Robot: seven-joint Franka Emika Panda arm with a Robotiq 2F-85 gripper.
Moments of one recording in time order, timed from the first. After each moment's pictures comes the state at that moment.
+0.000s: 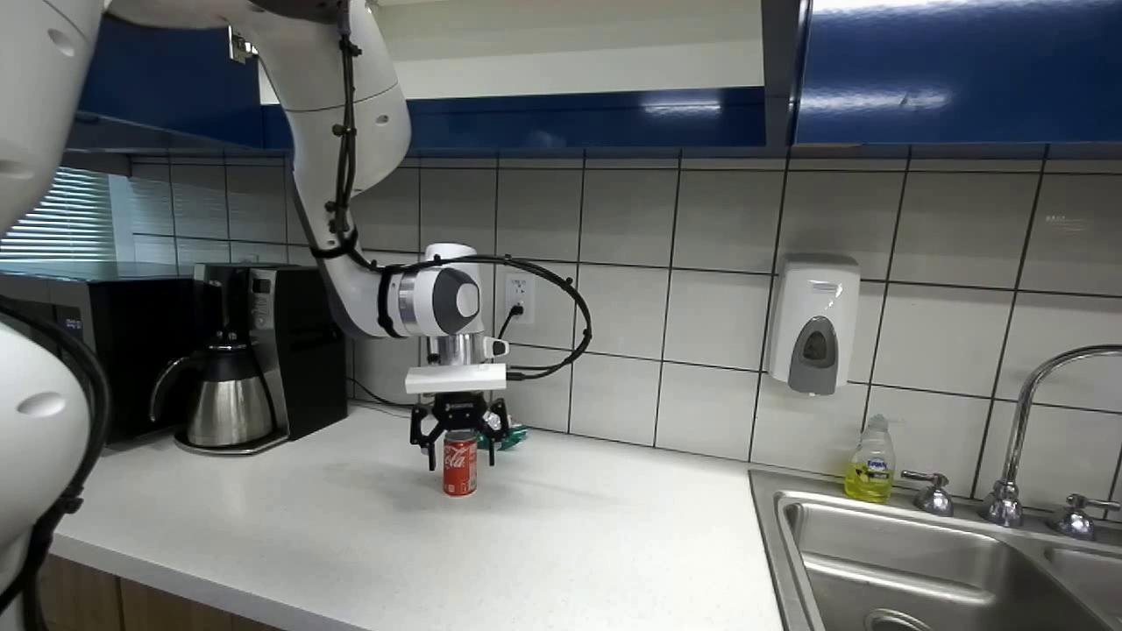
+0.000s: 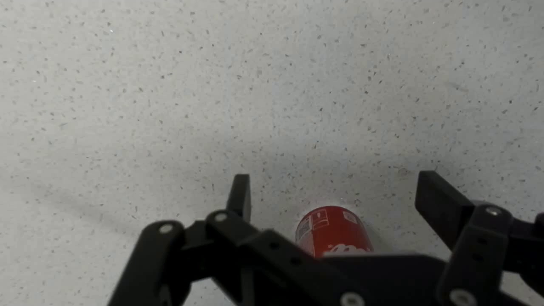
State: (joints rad) arm -0.04 0.30 0.01 -2.24 -0.18 2.52 -0.36
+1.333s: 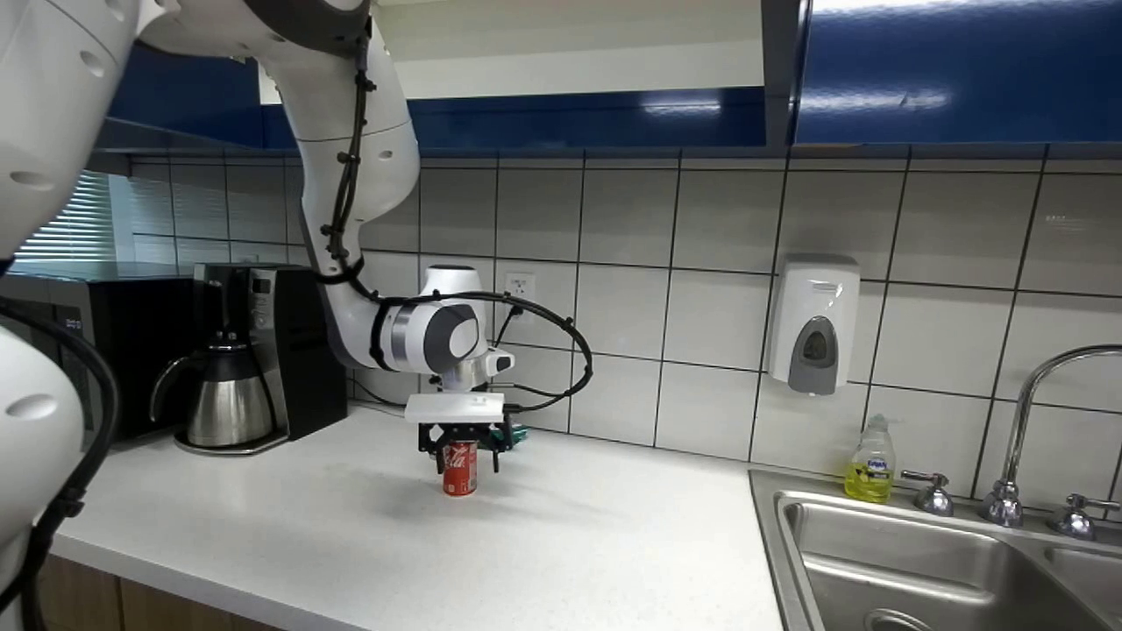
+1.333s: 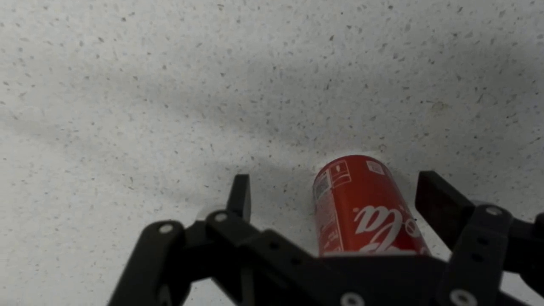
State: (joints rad) arm -0.06 0.37 0.02 -2.30 -0.07 2.85 -0.35
